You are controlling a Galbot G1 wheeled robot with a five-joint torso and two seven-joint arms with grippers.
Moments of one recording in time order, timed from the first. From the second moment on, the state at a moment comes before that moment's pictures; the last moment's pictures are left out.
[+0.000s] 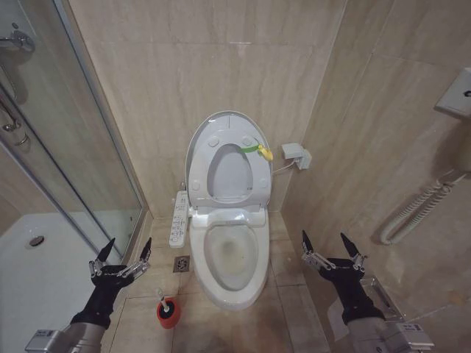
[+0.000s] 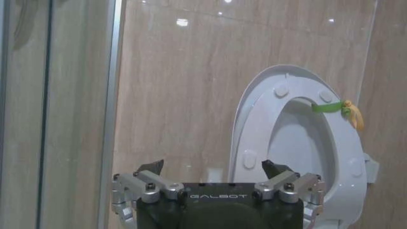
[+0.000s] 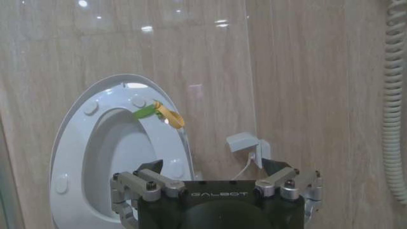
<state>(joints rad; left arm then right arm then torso) 1.79 -1.24 -0.73 -2.33 -0.47 -0.08 0.02 -1.85 1.38 0.57 2.50 0.28 -0.02 0.17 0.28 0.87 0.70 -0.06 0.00</state>
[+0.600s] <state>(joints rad) 1.79 -1.25 -0.73 -2.33 -0.47 -0.07 0.02 -1.85 1.38 0.57 2.50 0.28 -0.02 0.17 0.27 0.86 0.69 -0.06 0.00</state>
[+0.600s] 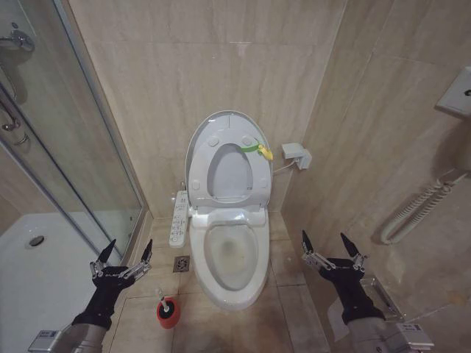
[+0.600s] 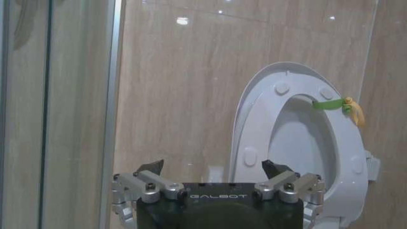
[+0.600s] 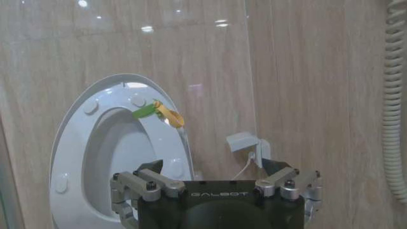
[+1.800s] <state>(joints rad) 1.79 -1.24 -0.73 -2.33 -0.47 -0.07 0.02 -1.85 1.38 0.57 2.50 0.28 -0.02 0.17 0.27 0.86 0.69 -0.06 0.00</state>
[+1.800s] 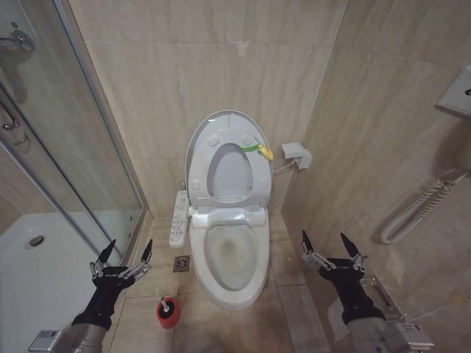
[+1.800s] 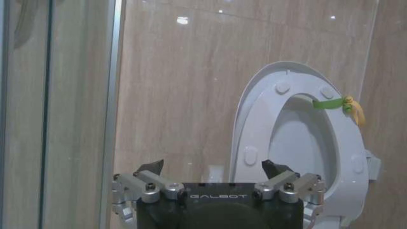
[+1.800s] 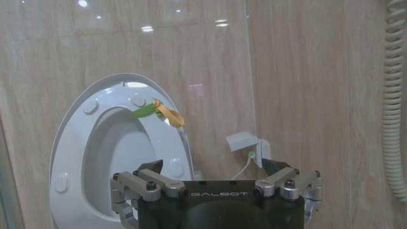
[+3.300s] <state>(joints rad) 1.79 -1.24 -0.73 -2.33 -0.47 -0.07 0.02 -1.85 1.38 0.58 2.50 0.28 -0.02 0.17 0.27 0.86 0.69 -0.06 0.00</state>
